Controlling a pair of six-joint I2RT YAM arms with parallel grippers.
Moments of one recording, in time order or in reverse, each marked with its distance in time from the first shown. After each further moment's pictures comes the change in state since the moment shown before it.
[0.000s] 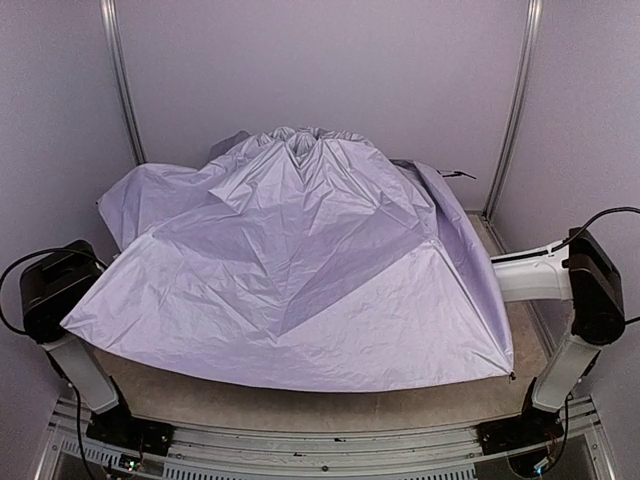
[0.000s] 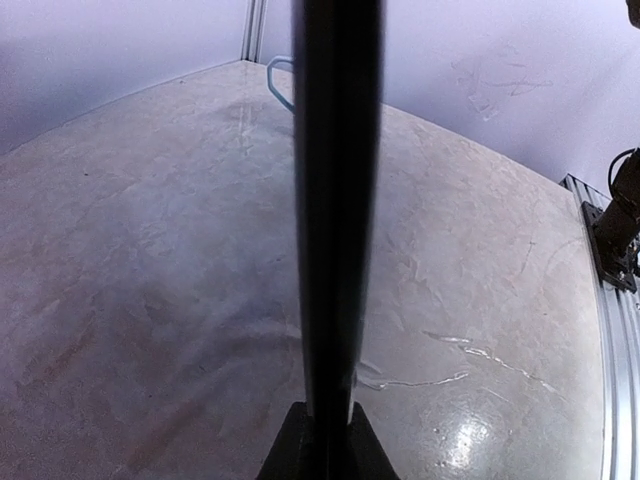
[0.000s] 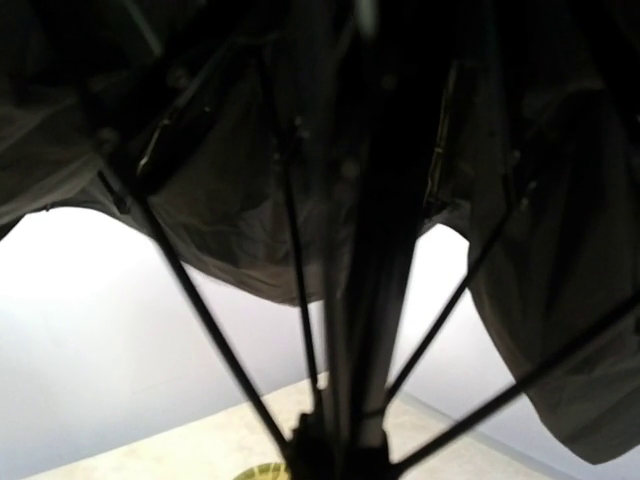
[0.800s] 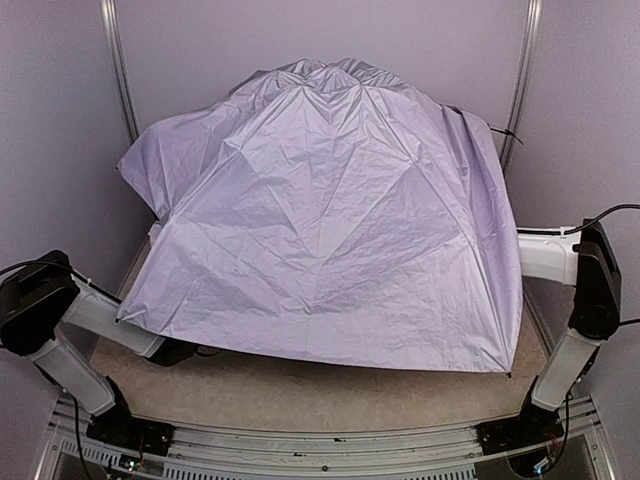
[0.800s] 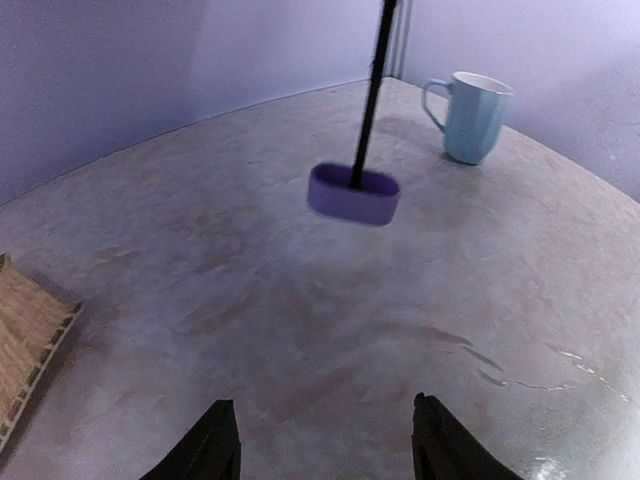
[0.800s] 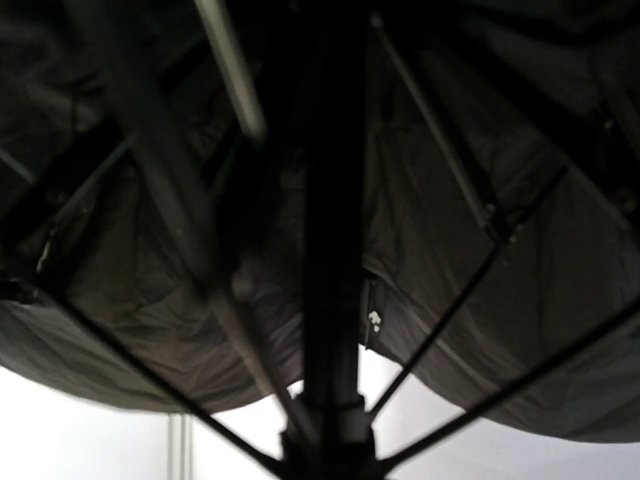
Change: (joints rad) left arm -0.018 -0.135 -0.115 -0.011 -0.354 0.023; right arm -0.127 0.007 0.197 0.101 0.059 -0.132
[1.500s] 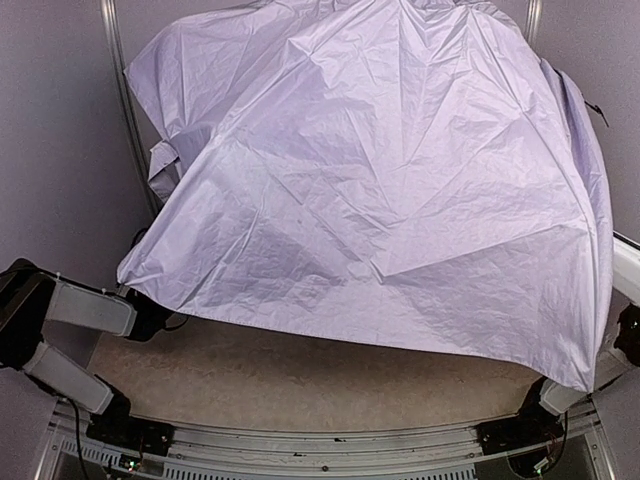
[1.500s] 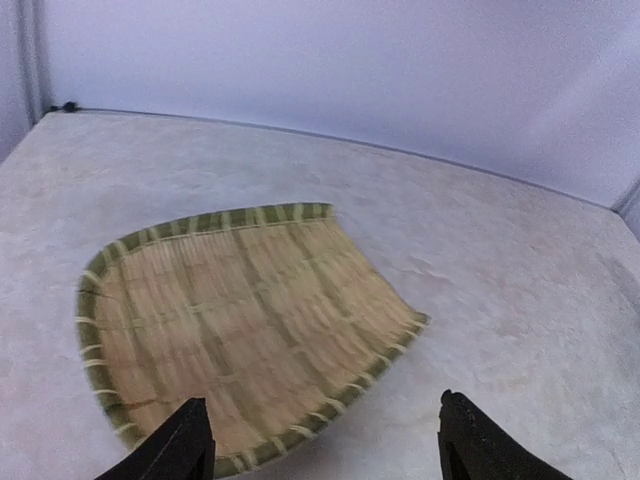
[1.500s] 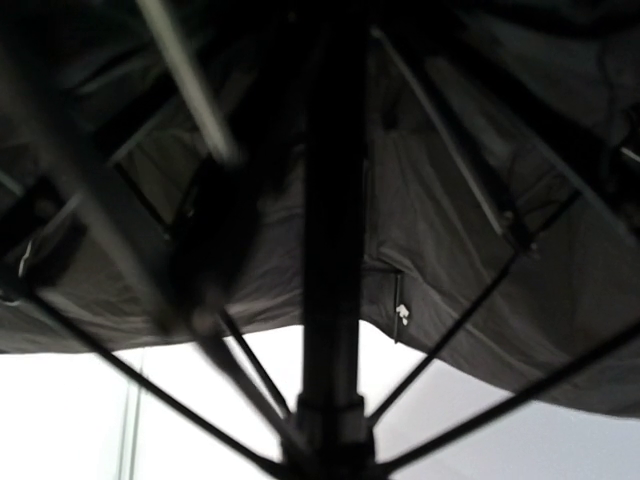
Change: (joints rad) left arm 0.396 -0.116 -0.017 -0.142 -0.125 -0.245; right arm -0.039 -0.312 0.112 -0.200 -0.006 -0.089
